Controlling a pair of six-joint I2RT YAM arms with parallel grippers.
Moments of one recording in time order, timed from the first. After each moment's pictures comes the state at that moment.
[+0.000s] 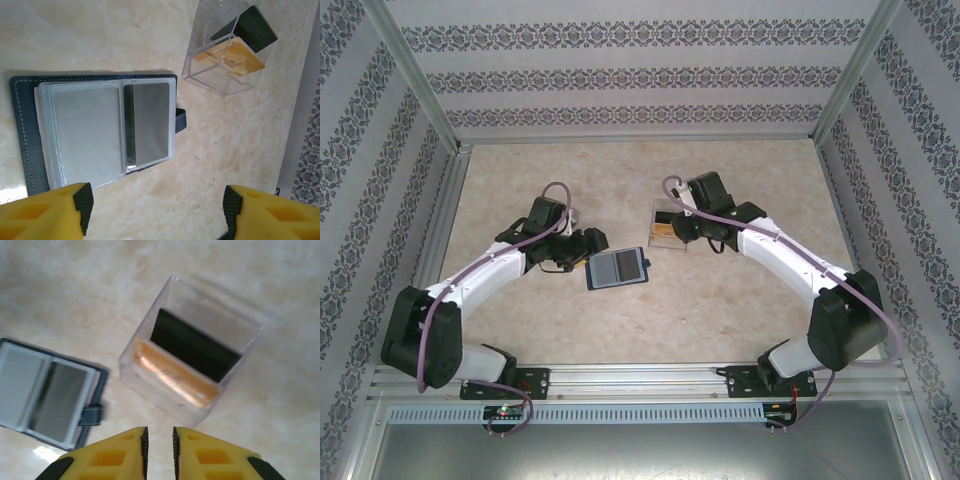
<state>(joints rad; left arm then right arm) -0.35 1.38 0.84 -0.38 0.48 -0.79 0.50 1.47 1.09 -0.53 -0.08 0.15</state>
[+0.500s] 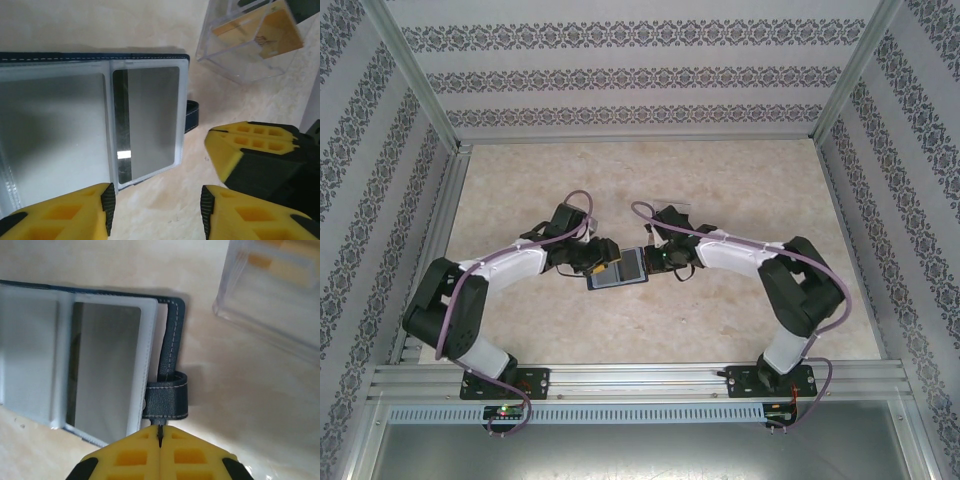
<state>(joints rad) -0.43 1.56 0.84 -0.24 0.51 -0.85 0.66 1.75 1.01 -0.36 -0.20 0.48</state>
